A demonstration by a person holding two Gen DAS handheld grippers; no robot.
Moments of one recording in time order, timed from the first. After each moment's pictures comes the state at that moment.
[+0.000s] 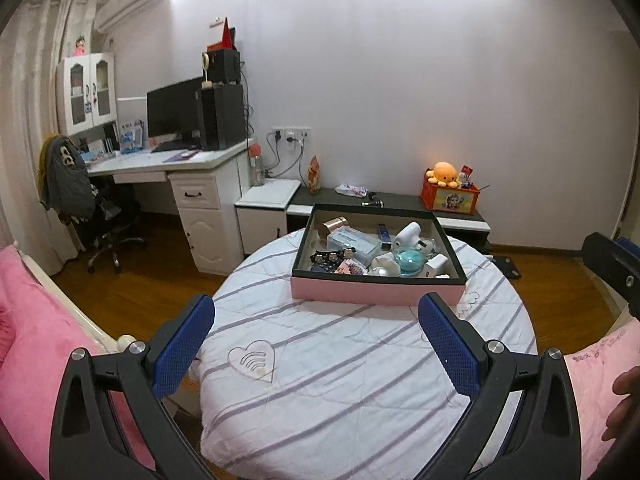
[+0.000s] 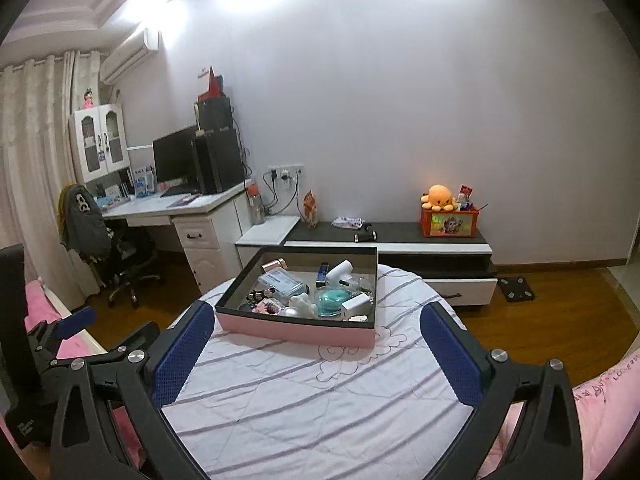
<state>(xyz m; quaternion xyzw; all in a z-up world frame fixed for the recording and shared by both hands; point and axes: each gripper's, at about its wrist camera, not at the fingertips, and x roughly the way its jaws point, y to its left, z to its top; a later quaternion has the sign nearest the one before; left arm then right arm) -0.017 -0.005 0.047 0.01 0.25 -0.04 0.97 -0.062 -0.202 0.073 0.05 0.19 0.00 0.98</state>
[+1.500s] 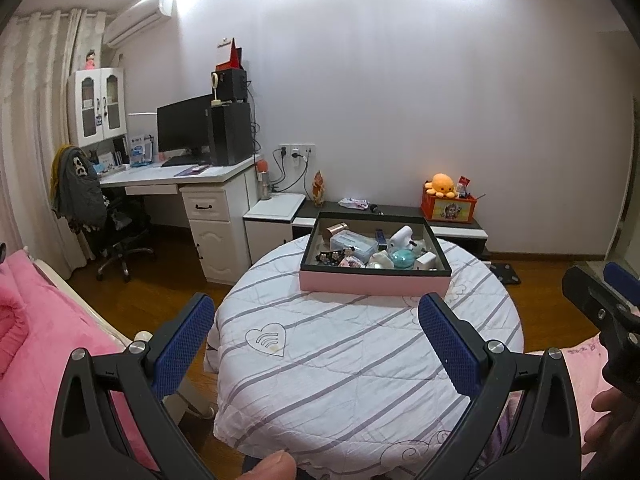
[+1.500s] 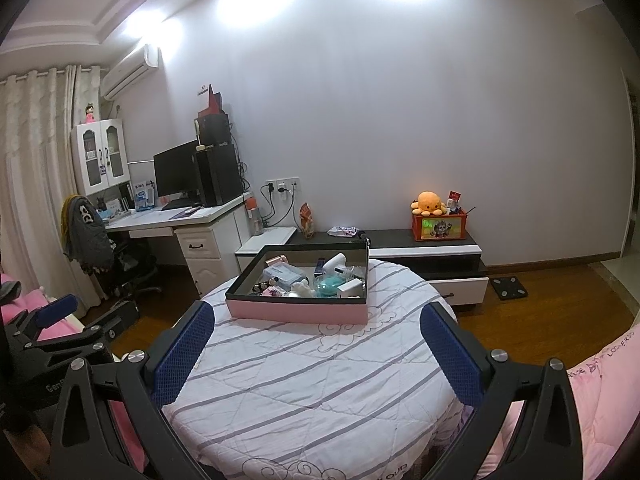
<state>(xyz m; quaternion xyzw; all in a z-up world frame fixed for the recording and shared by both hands) -0.083 0.000 0.055 0.01 0.23 -0.04 0.97 -0.129 -0.197 0.060 0.06 0.17 -0.01 0.98</state>
